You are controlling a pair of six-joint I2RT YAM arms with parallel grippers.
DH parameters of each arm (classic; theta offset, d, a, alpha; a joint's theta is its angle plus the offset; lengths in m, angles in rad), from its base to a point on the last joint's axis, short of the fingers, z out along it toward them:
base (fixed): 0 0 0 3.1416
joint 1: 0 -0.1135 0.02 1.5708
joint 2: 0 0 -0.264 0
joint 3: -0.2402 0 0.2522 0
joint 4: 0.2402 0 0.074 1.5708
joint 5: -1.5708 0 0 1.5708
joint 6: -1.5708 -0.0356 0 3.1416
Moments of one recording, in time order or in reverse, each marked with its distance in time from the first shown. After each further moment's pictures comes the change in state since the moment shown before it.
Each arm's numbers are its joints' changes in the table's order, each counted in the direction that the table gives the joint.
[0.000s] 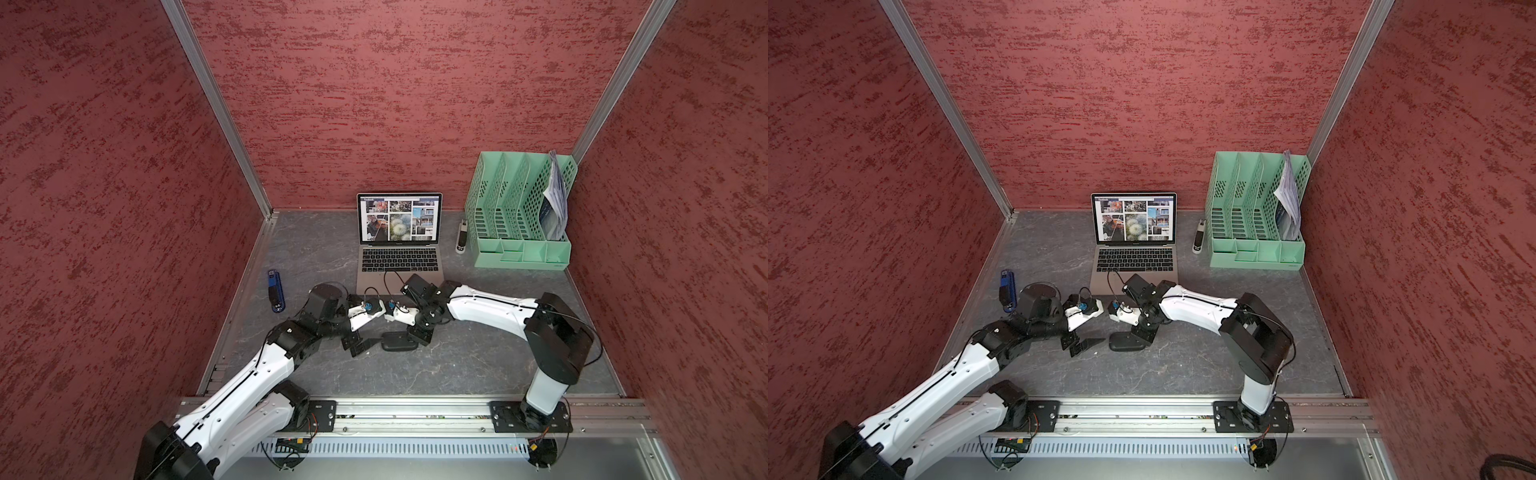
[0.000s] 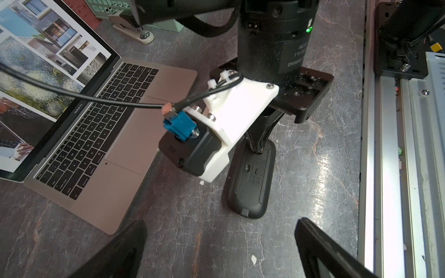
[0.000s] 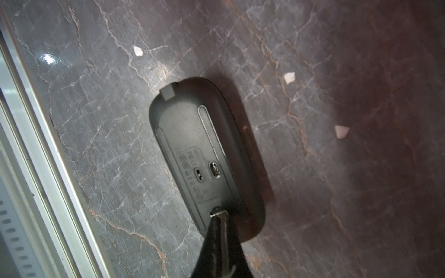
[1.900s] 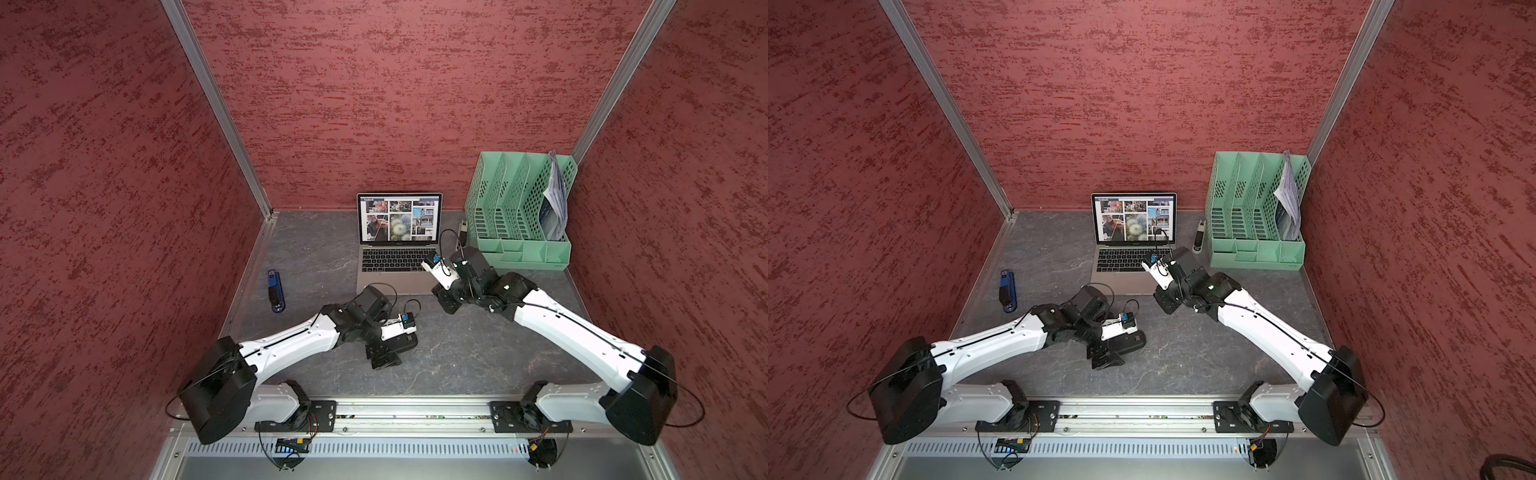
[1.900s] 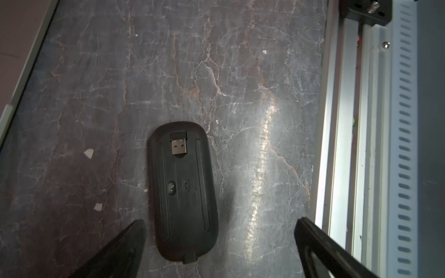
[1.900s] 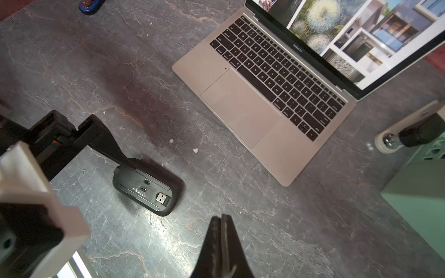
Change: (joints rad) left arm 0.270 0.462 -0.151 0.047 0.064 0.138; right arm 0.163 -0.476 0.052 -0.056 -0.234 -0.226
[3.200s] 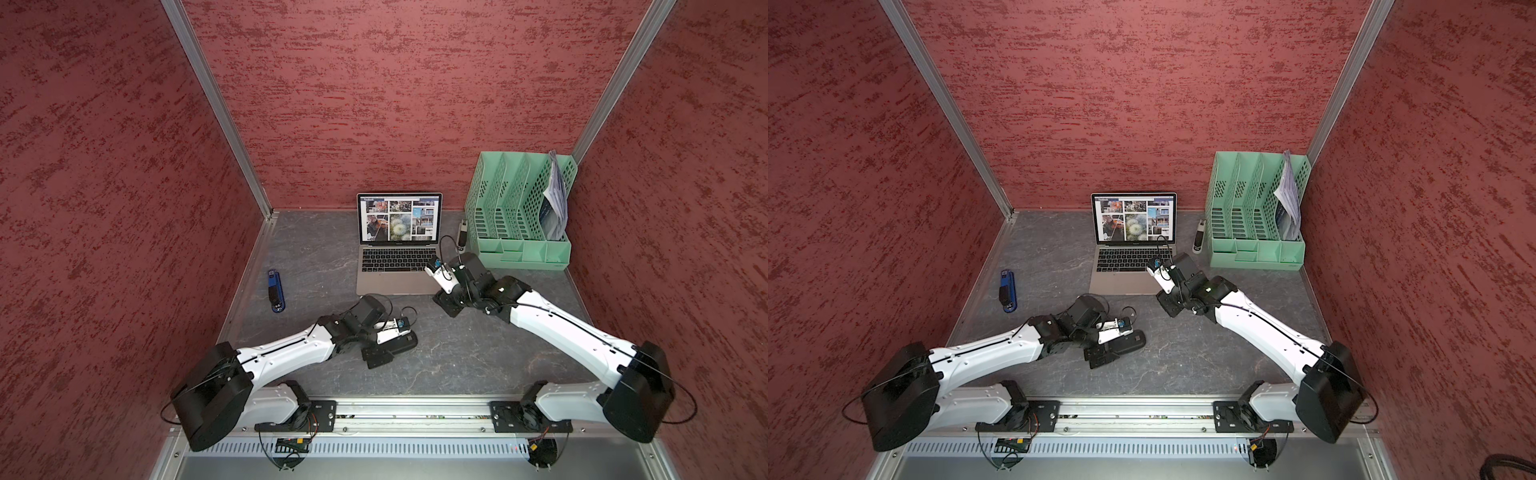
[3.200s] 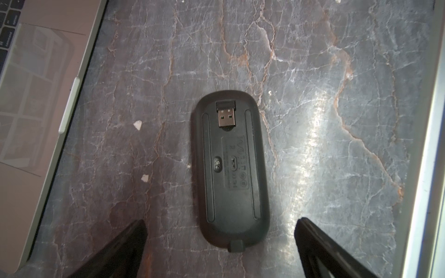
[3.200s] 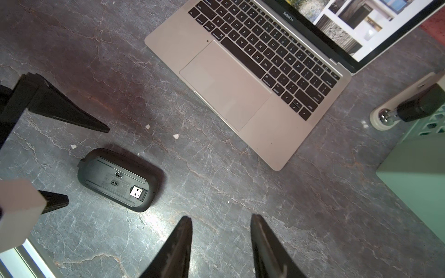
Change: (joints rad) left arm 0.020 -0.068 0.129 -0.136 0.203 -0.076; right arm 0.018 0.027 0.064 -0.024 -0.024 -0.002
